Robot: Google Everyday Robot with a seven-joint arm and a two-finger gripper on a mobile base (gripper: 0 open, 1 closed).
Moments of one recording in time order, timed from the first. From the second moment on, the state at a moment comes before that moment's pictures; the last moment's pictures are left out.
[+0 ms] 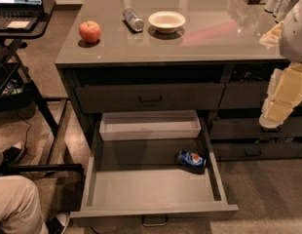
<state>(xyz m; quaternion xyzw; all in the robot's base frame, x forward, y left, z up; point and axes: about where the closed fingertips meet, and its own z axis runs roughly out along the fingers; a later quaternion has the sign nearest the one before) 0.439 -0.216 0.980 -0.60 0.78 -0.04 0.17</state>
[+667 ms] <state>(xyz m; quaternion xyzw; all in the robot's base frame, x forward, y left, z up) 0.444 -0.215 0.966 -0.60 0.78 -0.04 0.17</state>
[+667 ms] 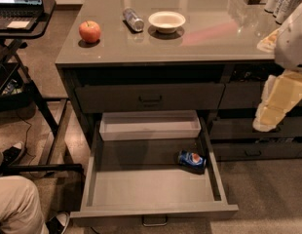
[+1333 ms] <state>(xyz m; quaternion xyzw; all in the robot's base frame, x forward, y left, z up) 0.455 -0.213 0.843 -0.56 0.81 -0.03 0.18</state>
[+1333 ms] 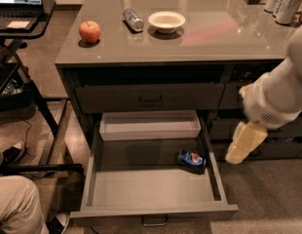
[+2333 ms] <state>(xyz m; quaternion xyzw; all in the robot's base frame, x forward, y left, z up) 0.485 -0.208 0.783 -0.56 0.80 -0.04 0.20</state>
